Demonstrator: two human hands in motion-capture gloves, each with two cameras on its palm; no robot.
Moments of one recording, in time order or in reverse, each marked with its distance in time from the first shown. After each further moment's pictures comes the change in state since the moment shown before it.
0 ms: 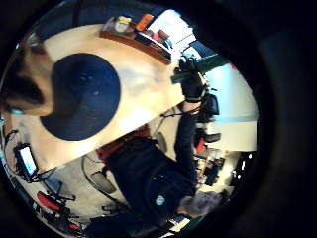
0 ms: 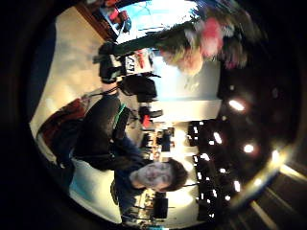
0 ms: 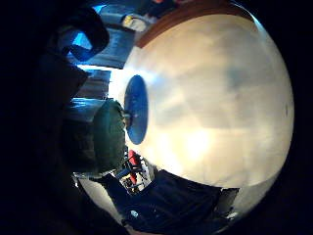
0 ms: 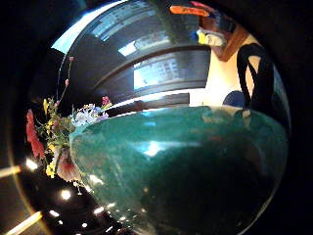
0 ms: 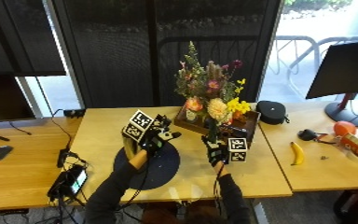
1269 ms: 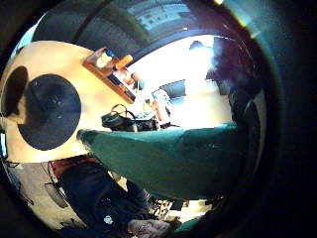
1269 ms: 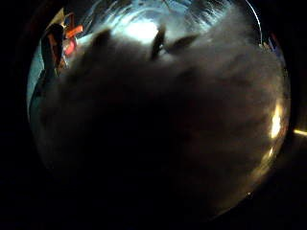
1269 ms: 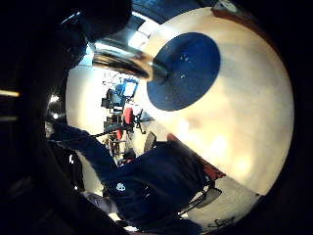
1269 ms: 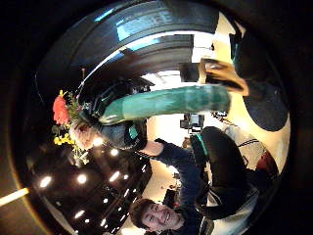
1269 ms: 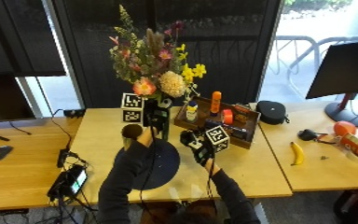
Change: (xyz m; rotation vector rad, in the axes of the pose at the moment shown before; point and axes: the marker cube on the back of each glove) left arm 0.134 -0.019 -0.067 0.436 0.372 0.049; right arm -0.071 0.052 0.091 -0.487 0.043 -0.134
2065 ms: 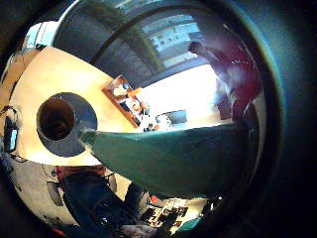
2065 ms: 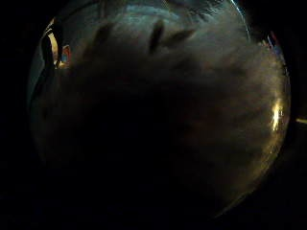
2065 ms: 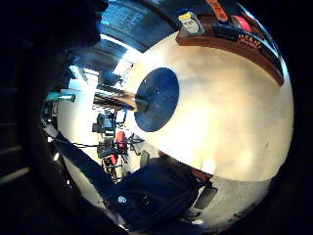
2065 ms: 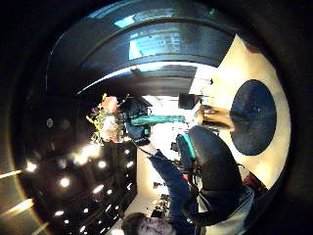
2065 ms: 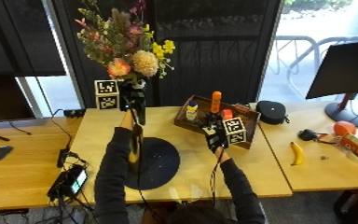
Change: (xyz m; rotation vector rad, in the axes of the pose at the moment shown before) left arm 0.027 -0.058 -0.102 0.236 -0.047 -0.029; right arm -0.020 -0.017 -0.087 0.273 0.087 0.003
